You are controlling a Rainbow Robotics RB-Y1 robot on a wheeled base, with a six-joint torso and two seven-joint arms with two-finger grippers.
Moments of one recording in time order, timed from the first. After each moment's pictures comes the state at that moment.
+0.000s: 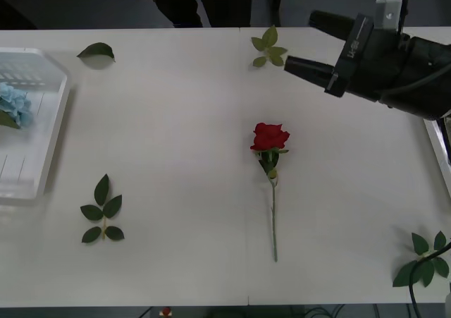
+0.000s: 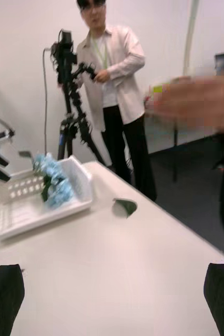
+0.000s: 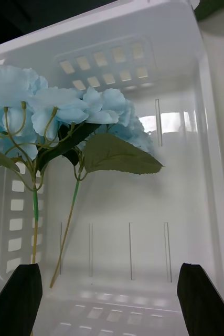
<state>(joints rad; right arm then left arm) -0.36 -0.38 -0.21 -1.83 -1.69 1.16 2.65 0.04 0.66 0.50 -1.93 0.61 1.16 -1.85</state>
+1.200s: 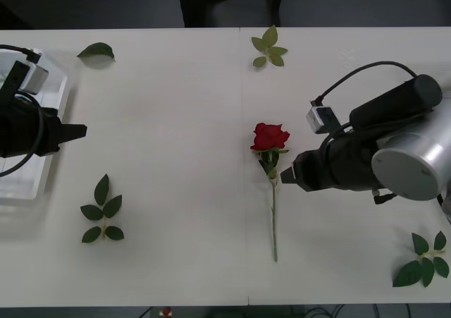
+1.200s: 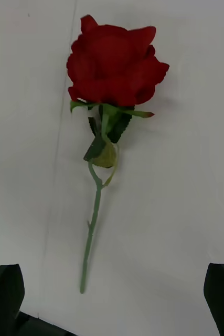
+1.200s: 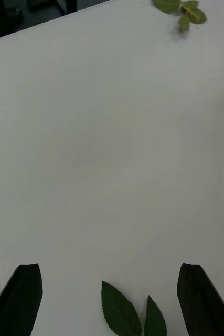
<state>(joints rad) -0.32 -0.60 0.34 -2.16 -0.66 1.61 1.04 -0.09 0.66 0.28 -2.04 1.08 1.29 -1.99</state>
